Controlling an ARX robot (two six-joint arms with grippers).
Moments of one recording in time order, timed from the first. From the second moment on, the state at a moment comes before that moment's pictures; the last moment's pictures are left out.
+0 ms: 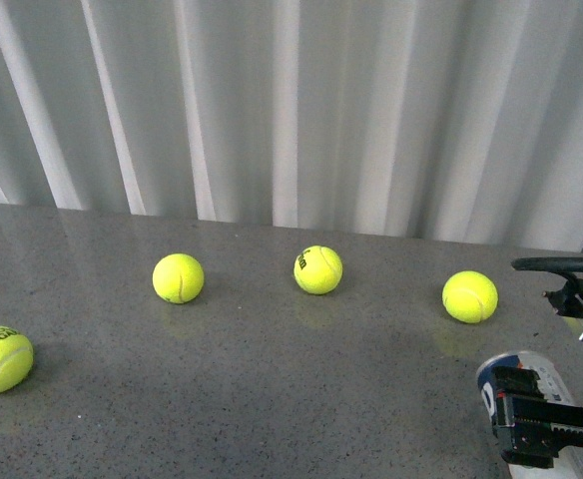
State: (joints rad) left arm 0.00 0.00 0.02 0.00 0.00 0.00; right arm 0.16 1.81 0.69 0.09 -0.01 0.26
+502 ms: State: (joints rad) left arm 0.00 0.00 0.02 0.00 0.00 0.00; right arm 0.14 1.96 0.78 0.13 -0.08 0.21
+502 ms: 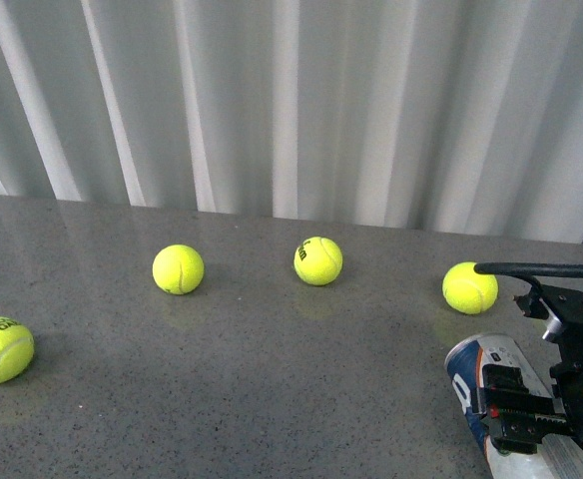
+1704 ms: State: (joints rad) left arm 0.00 0.00 0.02 0.00 0.00 0.00; right arm 0.38 2.29 1.28 0.26 -0.28 -1.28
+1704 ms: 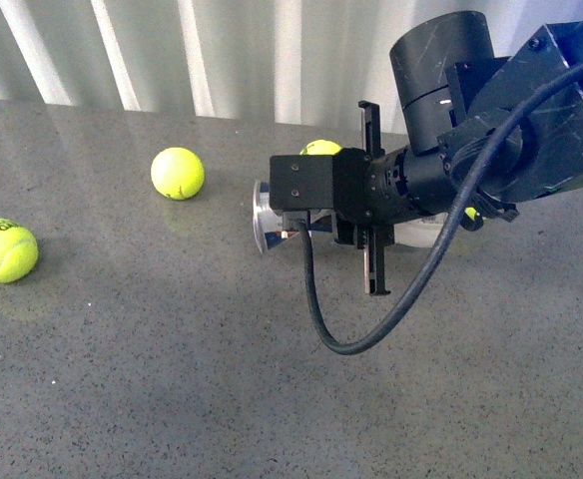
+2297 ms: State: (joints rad) left arm 0.00 0.00 0.02 0.00 0.00 0.00; right arm 0.42 2.35 1.25 0.44 -0.27 -1.13
